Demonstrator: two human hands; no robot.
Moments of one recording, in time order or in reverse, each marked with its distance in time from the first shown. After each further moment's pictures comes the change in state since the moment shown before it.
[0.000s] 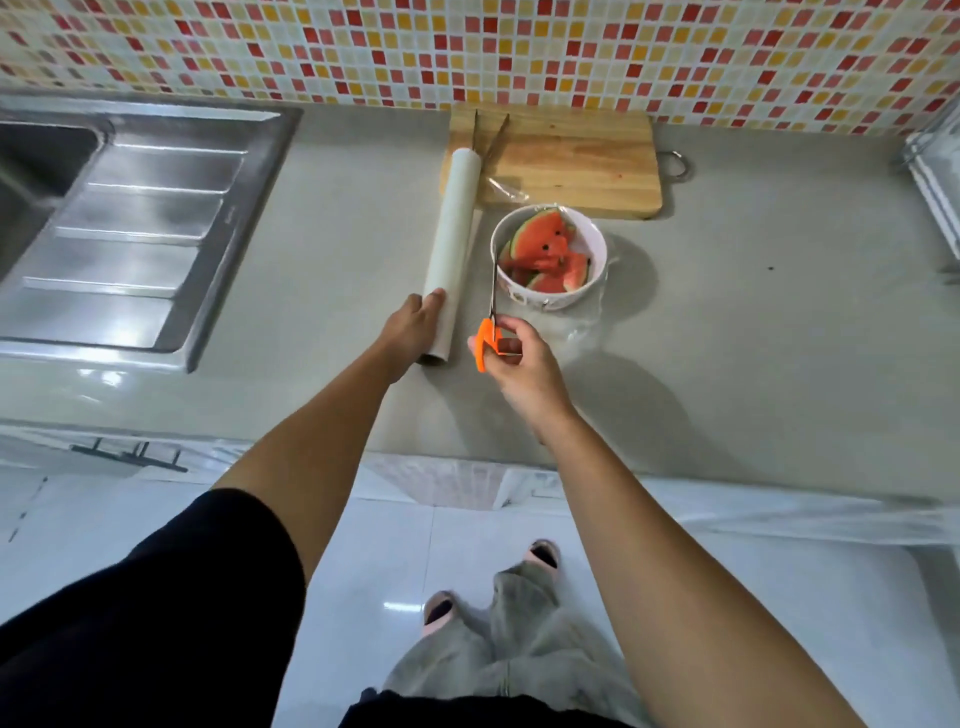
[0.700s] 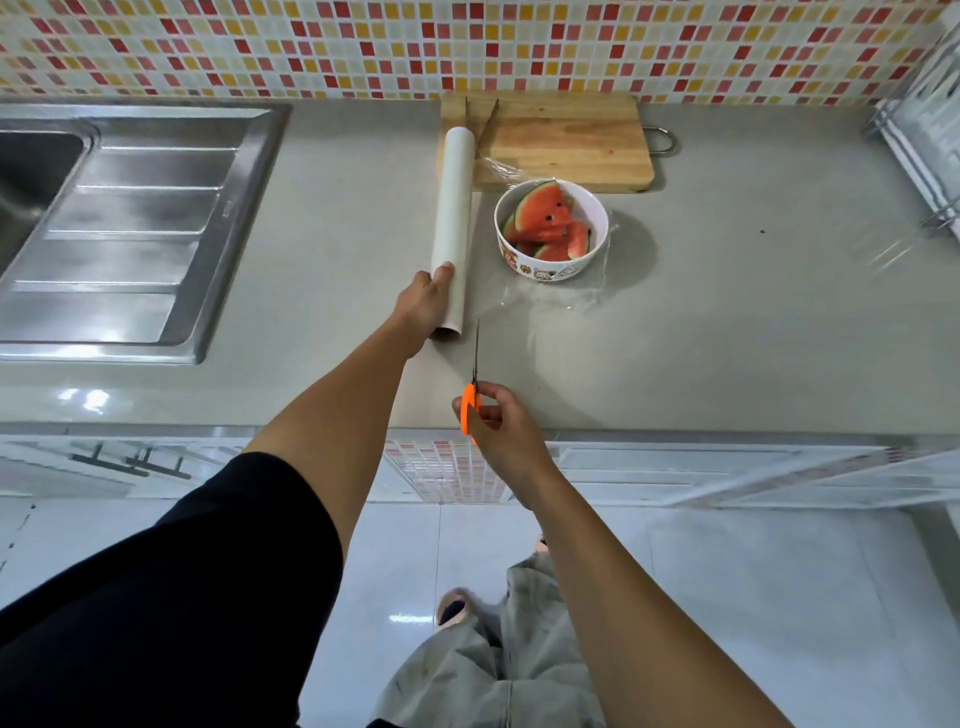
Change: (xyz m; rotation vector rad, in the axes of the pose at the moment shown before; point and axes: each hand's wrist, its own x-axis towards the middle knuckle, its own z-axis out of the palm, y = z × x) left_hand 0.007 -0.006 0.001 -0.048 -0.023 0.027; right_hand -0.084 0.037 0.045 0.065 -0.073 0.185
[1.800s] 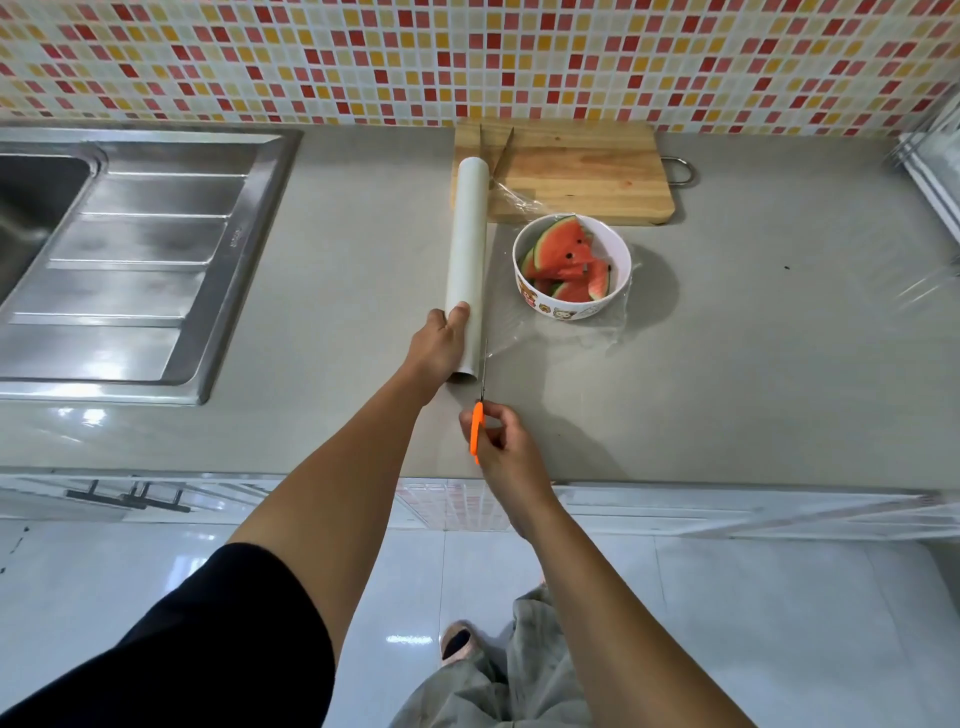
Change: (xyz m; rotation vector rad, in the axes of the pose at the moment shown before) left_hand 0.011 -0.010 0.001 -0.033 -0.037 0.009; right_hand 0.039 -0.002 0.020 0.076 0.042 0.018
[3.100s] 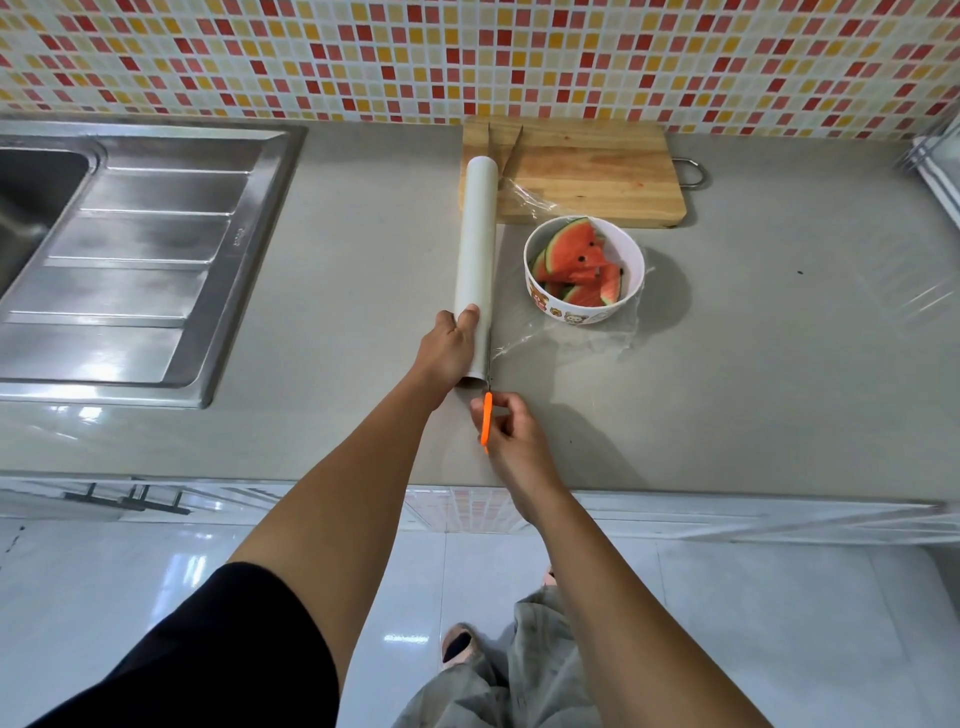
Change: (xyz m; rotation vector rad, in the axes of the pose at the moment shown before) left_hand -0.001 0.002 -0.001 -0.006 -0.003 0.005; right_hand 0.026 -0.003 0.006 0.012 0.015 -0.028
